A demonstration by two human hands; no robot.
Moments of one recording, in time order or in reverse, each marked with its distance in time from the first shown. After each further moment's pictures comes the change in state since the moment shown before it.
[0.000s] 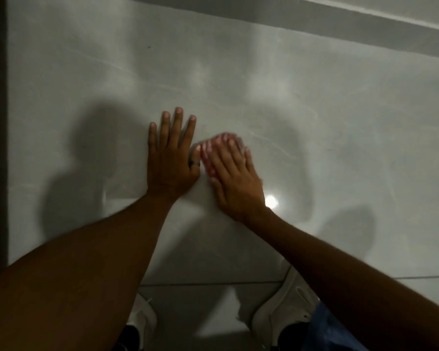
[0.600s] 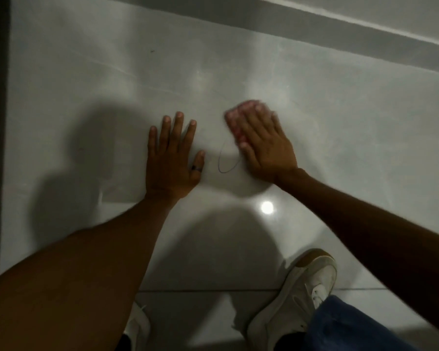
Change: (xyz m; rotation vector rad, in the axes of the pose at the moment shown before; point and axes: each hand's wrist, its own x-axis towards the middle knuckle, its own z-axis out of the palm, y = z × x) left_hand 0.000 -0.001 0.007 0.018 0.007 -0.011; right_hand 0.060 0.082 -0.045 -0.150 -0.024 -0.097
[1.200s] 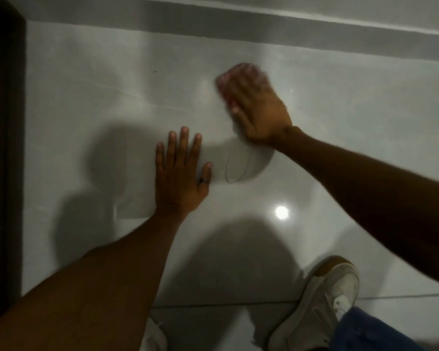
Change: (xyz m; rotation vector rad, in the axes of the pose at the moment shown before) left_hand -0.001 -0.001 -0.001 0.018 0.016 0.012; right_hand 0.091 0.010 -0.032 0.009 -0.005 -0.055
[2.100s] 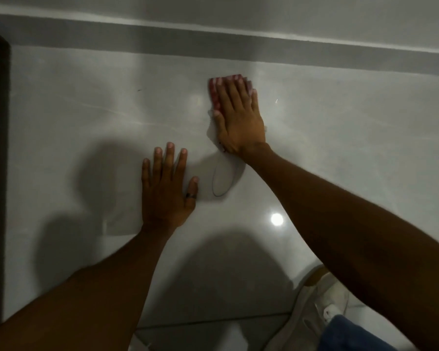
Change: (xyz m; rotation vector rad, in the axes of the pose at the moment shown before) left_hand 0.000 0.001 -0.002 0.030 -0.017 -0.001; right_hand 0.013 -0.023 0.006 0.122 0.052 0.331
